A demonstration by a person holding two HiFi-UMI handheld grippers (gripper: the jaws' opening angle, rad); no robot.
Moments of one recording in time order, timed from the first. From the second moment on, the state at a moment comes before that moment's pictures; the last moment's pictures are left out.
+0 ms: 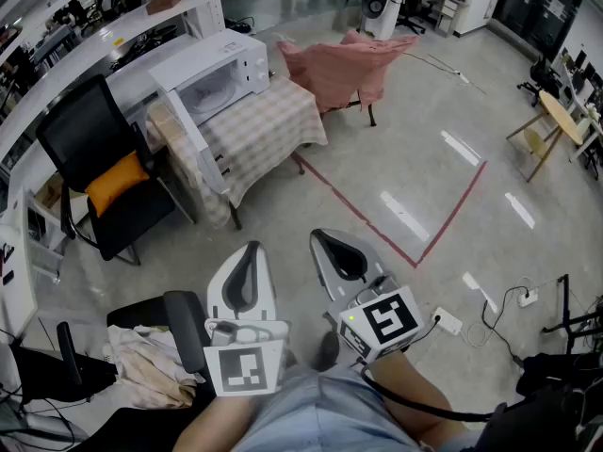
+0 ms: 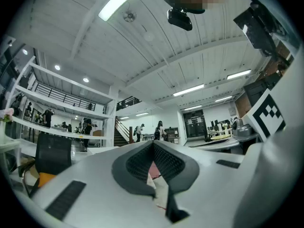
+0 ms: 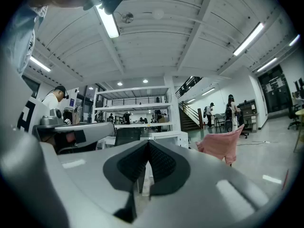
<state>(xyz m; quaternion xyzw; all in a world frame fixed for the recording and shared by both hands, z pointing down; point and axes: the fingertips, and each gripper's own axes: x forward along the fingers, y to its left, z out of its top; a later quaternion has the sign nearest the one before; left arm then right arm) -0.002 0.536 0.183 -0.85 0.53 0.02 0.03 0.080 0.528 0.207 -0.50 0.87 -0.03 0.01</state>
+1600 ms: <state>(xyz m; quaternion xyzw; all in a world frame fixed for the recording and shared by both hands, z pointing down) 0.045 0.418 0.195 -0.81 0.58 0.01 0.05 0.150 0.408 0.219 -0.46 0.89 -0.04 0.03</state>
